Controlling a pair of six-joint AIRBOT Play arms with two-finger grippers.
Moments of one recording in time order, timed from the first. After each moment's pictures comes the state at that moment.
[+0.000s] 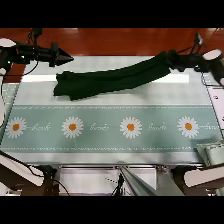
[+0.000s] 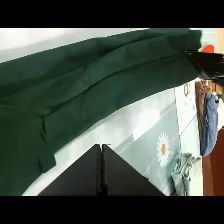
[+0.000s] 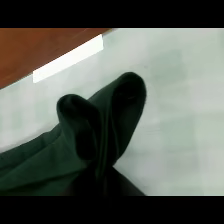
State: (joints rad) left arm 0.14 -1.83 1.77 0.47 -1.36 -1.19; right arm -0.15 -1.65 1.48 -0.77 0.82 1.35
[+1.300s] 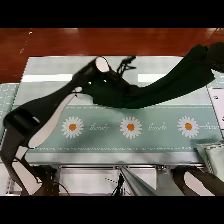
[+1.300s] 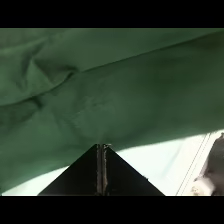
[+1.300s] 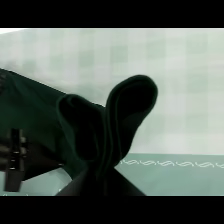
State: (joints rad) left arm -0.63 -1.93 1.77 0.76 -1.13 -1.30; right arm -0.15 -1.02 1.48 -1.19 1.39 1.61
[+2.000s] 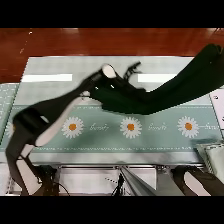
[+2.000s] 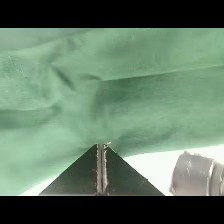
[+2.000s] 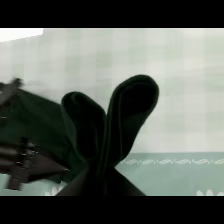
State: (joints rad) left arm -0.61 -1.95 1.77 0.60 -1.07 -1.29; right arm -0.15 -0.96 1.48 -1.27 1.38 1.62
